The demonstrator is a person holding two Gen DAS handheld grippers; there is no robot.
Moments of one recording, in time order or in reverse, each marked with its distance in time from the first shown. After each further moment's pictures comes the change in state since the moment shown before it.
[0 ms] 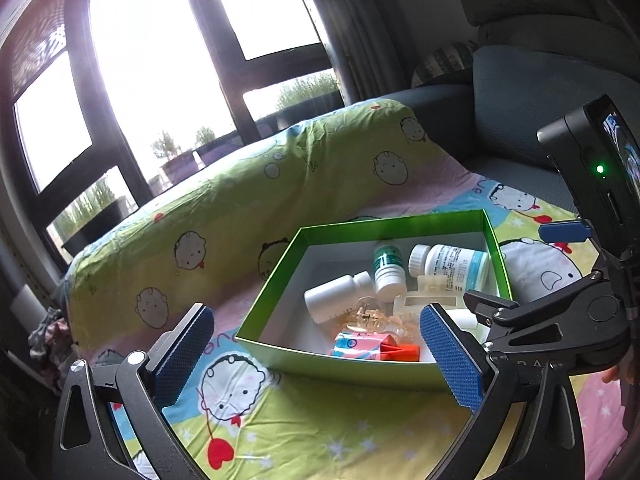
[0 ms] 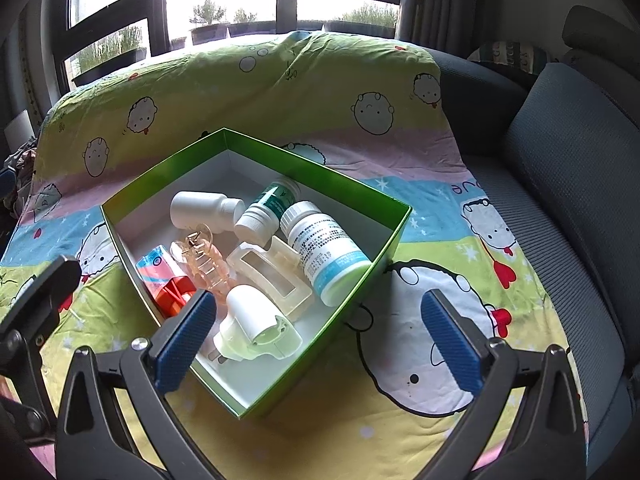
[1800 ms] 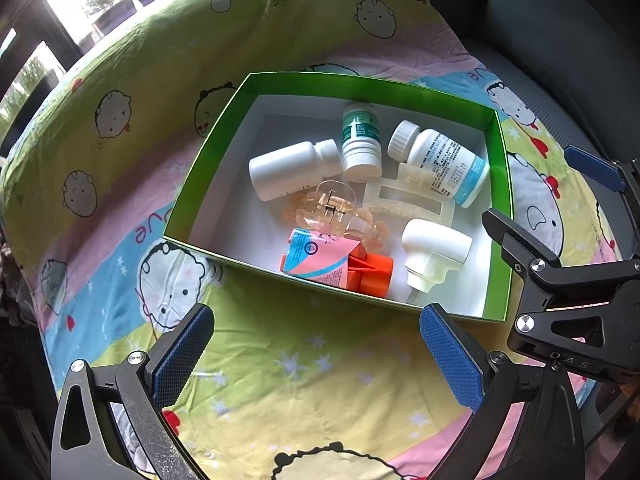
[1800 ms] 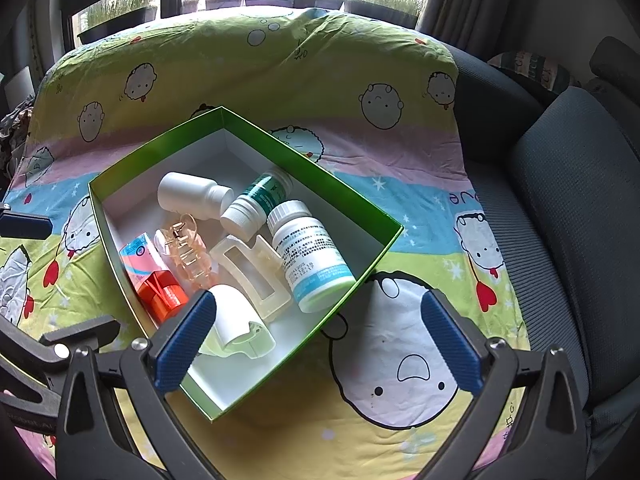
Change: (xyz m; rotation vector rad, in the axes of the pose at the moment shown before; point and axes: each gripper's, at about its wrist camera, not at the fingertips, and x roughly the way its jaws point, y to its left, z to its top) left arm 0.082 0.006 0.014 -0.069 0.661 -0.223; right arm 0.006 -0.001 0.027 -0.120 0.114 -0.032
